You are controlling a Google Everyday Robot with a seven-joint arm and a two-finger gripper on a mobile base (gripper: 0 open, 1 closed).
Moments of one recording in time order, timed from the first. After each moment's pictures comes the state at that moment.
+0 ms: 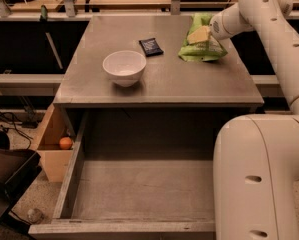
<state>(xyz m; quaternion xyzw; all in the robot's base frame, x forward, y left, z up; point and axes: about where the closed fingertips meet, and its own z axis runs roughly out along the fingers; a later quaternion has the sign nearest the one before) 0.870 -0.216 0.871 -0.21 0.88 0.09 0.42</state>
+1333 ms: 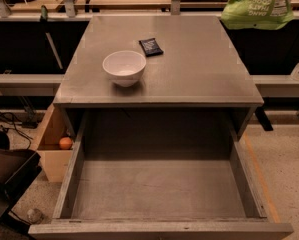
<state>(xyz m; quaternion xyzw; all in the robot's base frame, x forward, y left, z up) 0.667 -0.265 1.102 -0.27 0.75 -0.01 0.60</state>
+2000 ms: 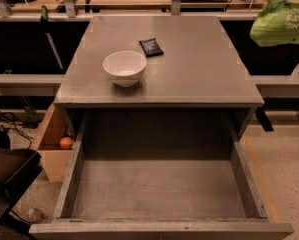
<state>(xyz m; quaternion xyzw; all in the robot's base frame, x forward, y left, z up) 0.562 -0.288 1.121 -0.29 0.76 -0.02 0.59</state>
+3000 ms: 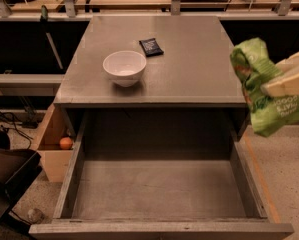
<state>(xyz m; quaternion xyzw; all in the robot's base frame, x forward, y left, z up) 0.504 -0.277 0.958 -0.46 0.78 0.11 0.40</state>
